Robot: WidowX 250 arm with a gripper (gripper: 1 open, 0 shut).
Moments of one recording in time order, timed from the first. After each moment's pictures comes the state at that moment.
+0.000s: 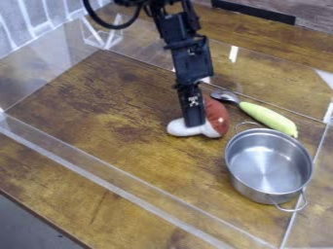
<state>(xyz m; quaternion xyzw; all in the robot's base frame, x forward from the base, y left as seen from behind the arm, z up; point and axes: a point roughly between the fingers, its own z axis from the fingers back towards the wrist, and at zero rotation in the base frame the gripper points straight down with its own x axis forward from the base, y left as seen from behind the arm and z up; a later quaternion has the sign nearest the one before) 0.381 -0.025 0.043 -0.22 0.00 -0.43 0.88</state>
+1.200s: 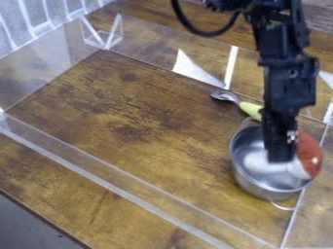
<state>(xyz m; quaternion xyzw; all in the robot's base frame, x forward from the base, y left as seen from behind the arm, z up) 0.360 -0.147 0.056 -0.21 0.02 -0.47 0.85</state>
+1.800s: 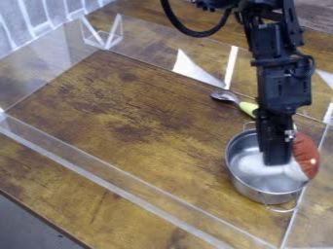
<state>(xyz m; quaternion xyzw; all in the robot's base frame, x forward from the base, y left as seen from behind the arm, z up) 0.350 -0.144 0.073 -0.23 0.04 -0.44 0.87</state>
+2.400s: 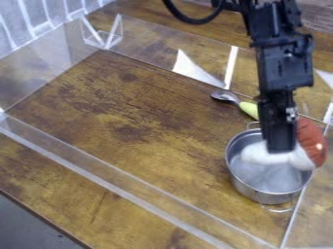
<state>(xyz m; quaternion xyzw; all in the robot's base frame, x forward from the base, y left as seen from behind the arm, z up) 0.344 -0.145 0.083 -0.28 0.05 -0.44 0.85</state>
